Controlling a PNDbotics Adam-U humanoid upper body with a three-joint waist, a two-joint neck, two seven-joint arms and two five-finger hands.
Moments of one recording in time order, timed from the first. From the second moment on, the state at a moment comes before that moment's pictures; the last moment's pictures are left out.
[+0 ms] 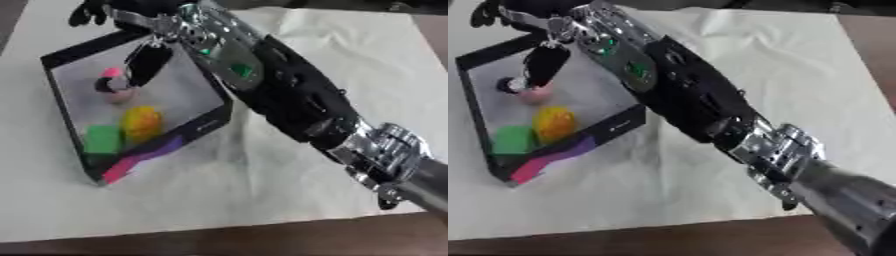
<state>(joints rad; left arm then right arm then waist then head) -0.52 0.63 0.05 -1.85 0.23 0.03 0.52 -0.97 -0.41 0.41 -1.55 0.54 0.08 0.43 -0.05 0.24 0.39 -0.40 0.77</state>
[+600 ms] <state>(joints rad) -0.45 0.64 0.09 -1.84 0.21 0.02 0.56 -0.64 -0.82 -0.01 -1.97 -0.26 0.21 -0.04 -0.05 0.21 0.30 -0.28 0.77</state>
